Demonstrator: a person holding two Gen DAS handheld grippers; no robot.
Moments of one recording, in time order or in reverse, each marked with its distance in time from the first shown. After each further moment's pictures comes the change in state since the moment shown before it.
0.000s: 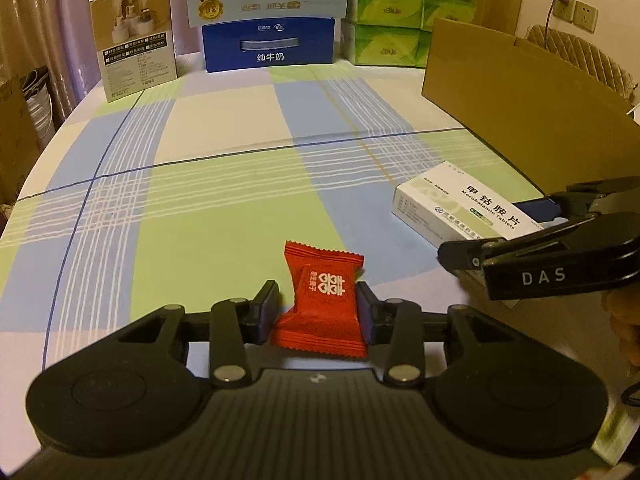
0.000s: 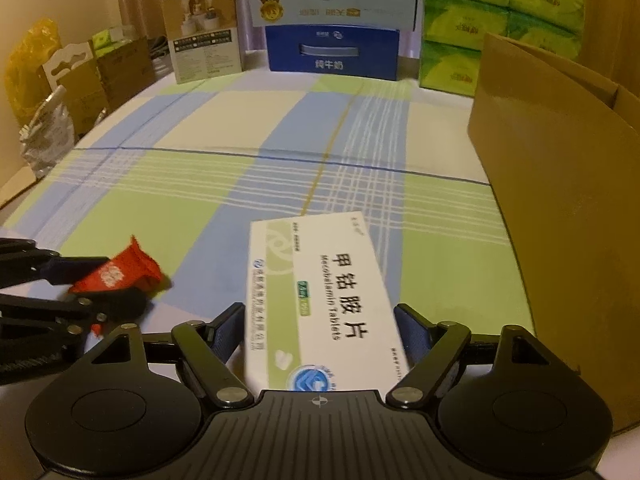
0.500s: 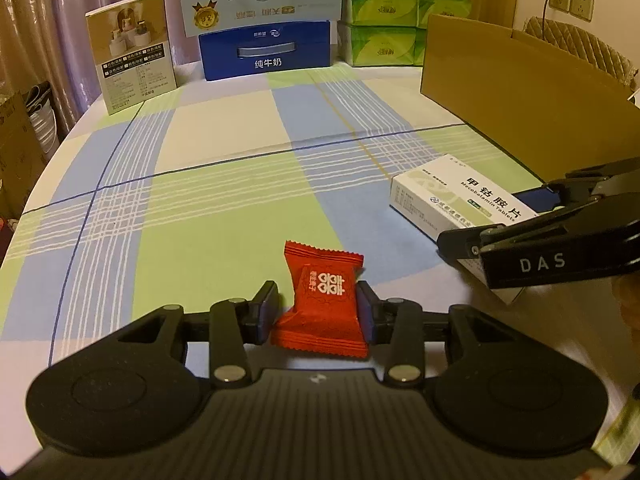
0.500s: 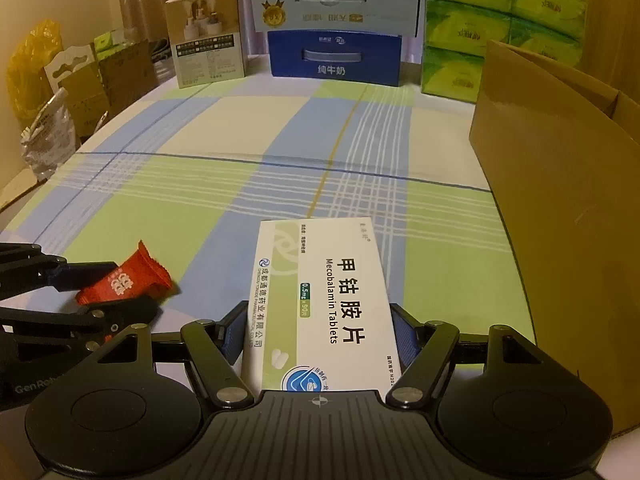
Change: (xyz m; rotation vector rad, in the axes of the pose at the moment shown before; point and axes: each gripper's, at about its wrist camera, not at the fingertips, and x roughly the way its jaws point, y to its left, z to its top) left arm 0.000 -0.009 -0.003 0.043 -0.015 0.033; right arm -0.001 0.003 0.002 -0.001 -0.007 -0.006
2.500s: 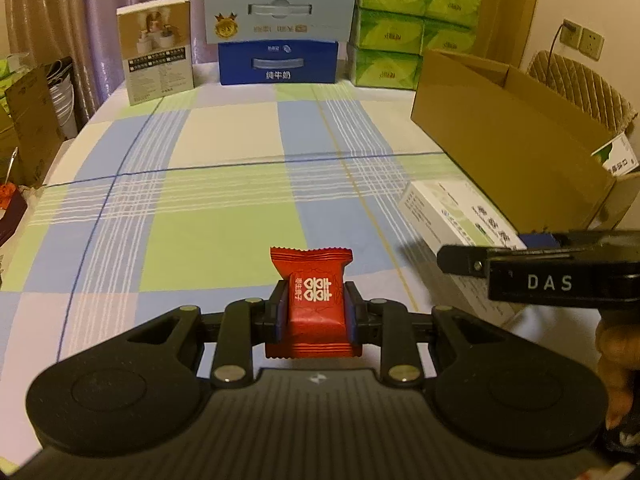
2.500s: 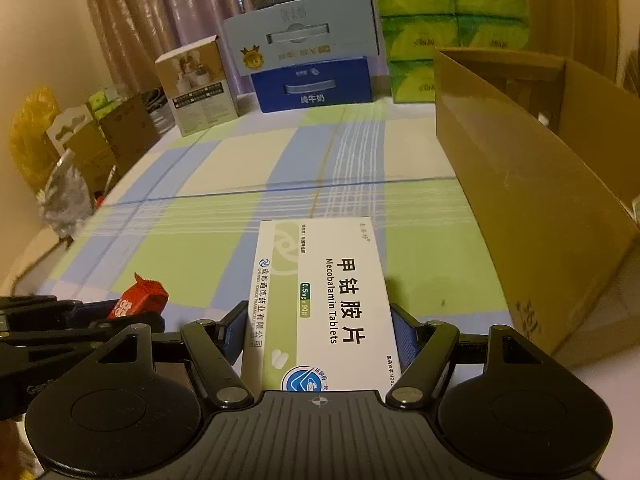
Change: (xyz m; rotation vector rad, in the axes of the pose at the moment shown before) left arm -0.062 -0.023 0.007 -0.125 -0.003 0.002; right arm -0.066 -0.014 -0.016 0.186 -0.061 0.064
